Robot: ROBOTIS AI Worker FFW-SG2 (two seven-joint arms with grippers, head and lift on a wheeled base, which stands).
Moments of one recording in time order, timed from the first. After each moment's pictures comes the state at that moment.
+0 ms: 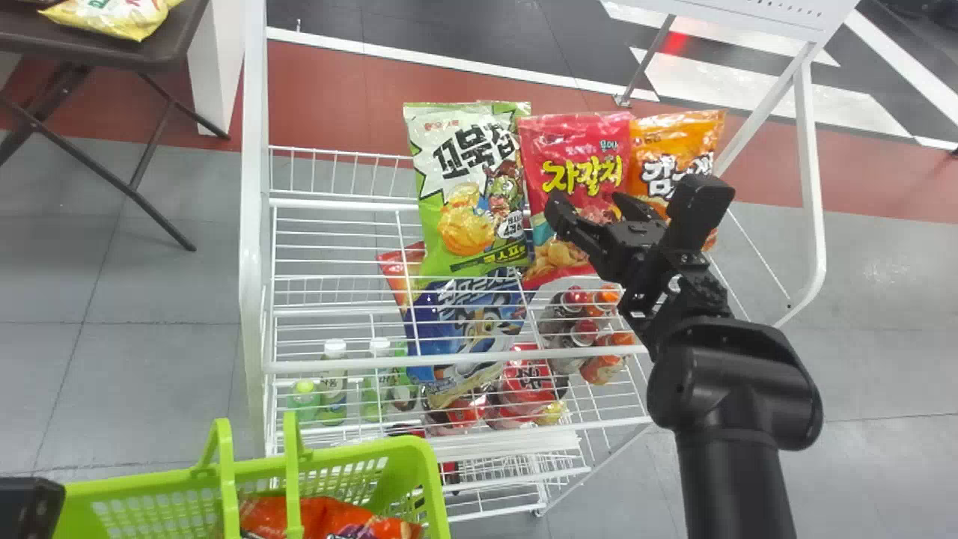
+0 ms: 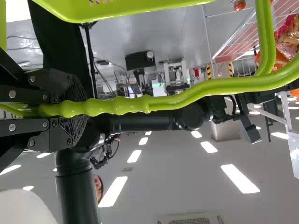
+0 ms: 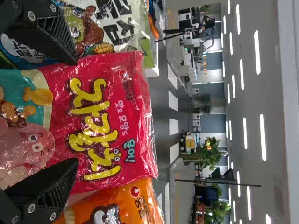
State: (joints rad) left arm 0.51 0.15 0.08 -2.23 0.64 1.57 -1.13; right arm -0.02 -0.13 -0.28 -1.66 -0.08 0.34 0.32
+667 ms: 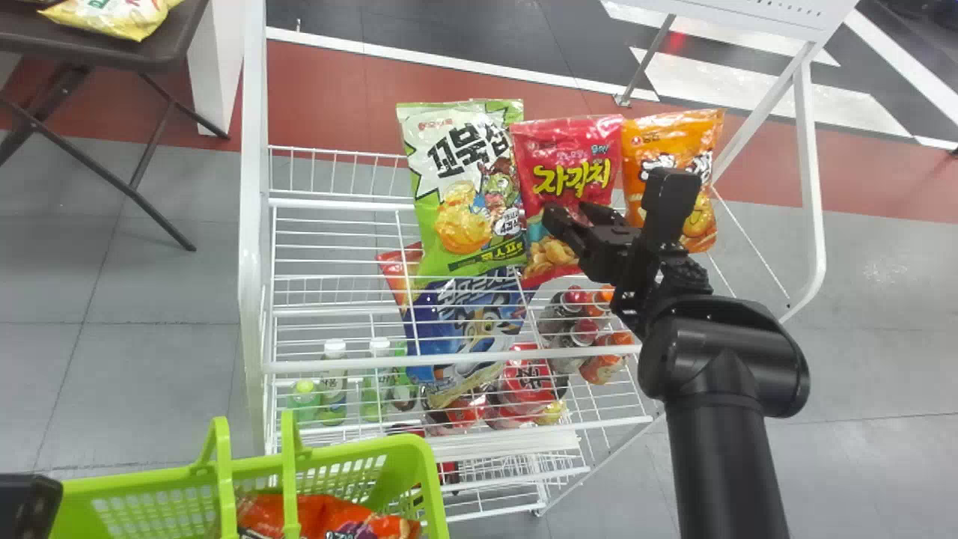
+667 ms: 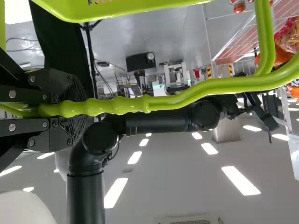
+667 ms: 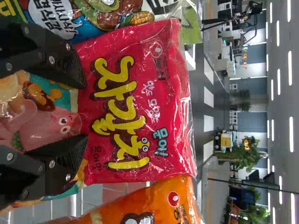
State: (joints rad) left arm 0.50 0.15 0.08 -2.22 0.64 1.57 -1.13; right arm -0.10 -0.13 -0.27 -1.57 0.00 0.48 0.34
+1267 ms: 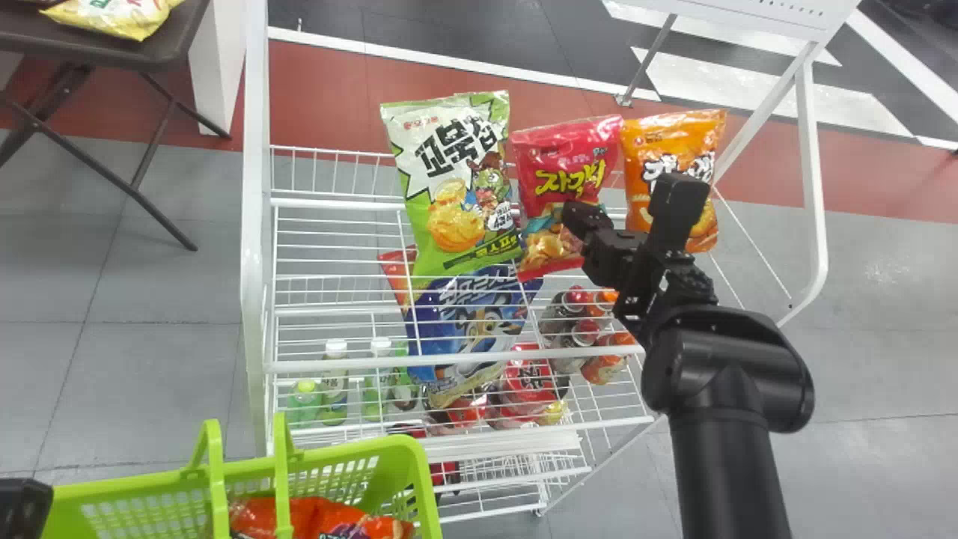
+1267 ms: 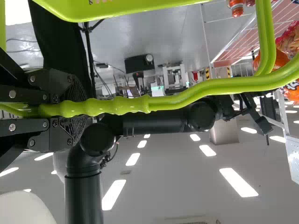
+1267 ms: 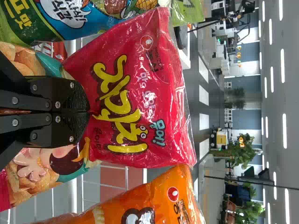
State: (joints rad) left arm 0.51 0.16 0.10 -2.23 0.64 1.57 -1.13; right arm -0.03 -0.12 -0.29 -1.65 -0.04 0.43 0.33
